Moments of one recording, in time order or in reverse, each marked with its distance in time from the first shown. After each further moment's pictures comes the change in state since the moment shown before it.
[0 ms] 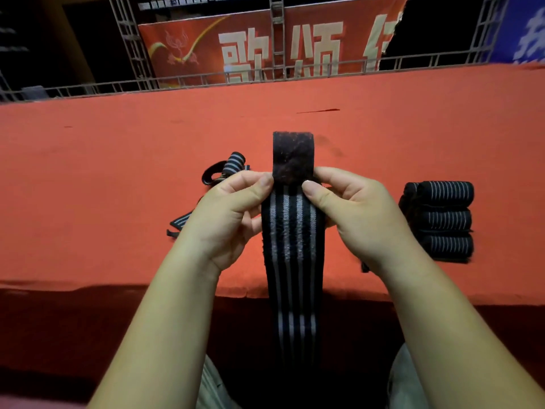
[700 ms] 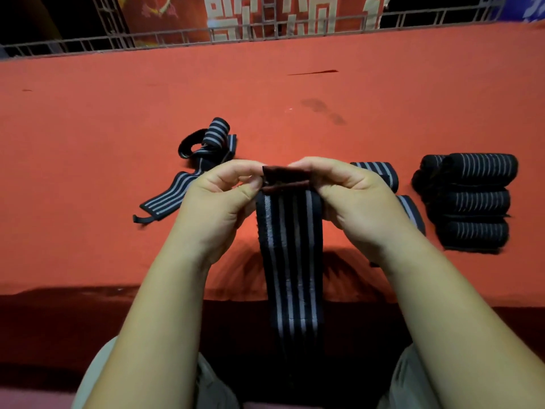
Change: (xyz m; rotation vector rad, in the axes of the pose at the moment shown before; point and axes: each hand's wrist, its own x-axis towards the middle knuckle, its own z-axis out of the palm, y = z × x) left_hand 0.055 -0.068 -0.043 0.217 0.093 0.146; right_hand 0.042 0.078 -0.004 0.220 -0.075 0.145
